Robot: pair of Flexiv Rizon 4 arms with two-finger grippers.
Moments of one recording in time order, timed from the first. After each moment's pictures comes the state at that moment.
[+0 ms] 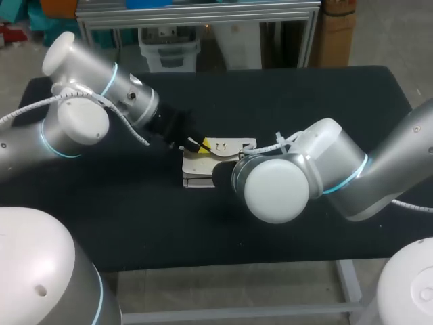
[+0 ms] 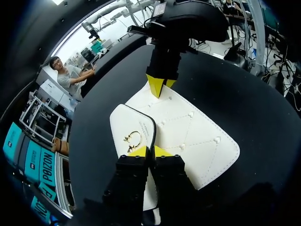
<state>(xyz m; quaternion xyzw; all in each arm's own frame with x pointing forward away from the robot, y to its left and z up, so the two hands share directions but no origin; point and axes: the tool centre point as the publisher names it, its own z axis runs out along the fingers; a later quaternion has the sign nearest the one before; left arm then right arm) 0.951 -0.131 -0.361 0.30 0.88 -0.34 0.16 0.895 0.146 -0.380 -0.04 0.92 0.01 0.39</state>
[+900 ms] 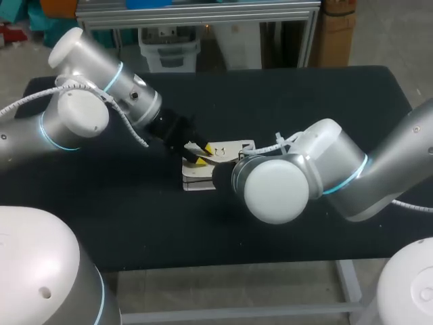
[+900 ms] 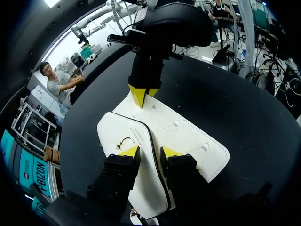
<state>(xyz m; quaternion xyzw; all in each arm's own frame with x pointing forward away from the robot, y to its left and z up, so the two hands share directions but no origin) 0.928 -0.133 -0.363 0.34 0.87 -0.34 0.11 0.894 0.147 -0.380 -0.04 0.92 0.01 0.39</state>
